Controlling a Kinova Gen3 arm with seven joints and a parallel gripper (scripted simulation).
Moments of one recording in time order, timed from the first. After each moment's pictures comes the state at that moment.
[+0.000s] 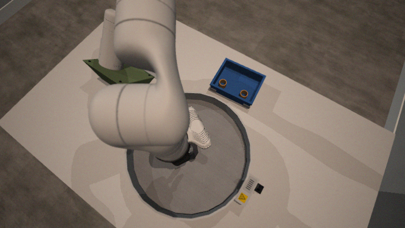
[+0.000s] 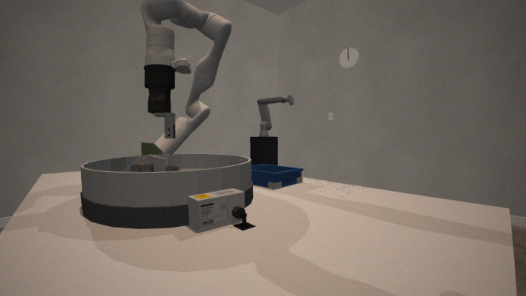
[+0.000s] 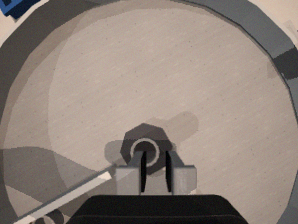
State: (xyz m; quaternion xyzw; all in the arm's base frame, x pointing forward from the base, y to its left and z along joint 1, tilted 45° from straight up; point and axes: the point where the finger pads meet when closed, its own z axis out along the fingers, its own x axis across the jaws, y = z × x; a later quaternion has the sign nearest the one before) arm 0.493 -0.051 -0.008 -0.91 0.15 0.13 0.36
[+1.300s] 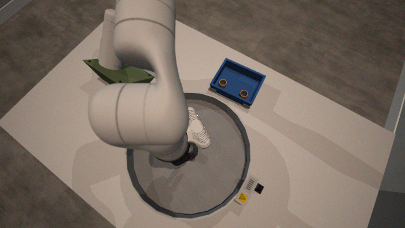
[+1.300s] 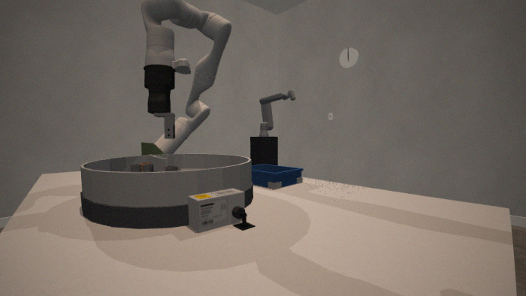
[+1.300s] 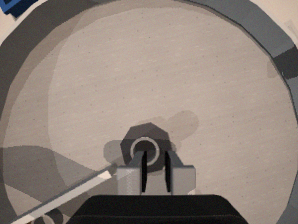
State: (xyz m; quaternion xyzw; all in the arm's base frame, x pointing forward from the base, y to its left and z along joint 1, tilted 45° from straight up) arm 0.492 -0.052 -0.009 -0.91 0.15 0.13 0.36
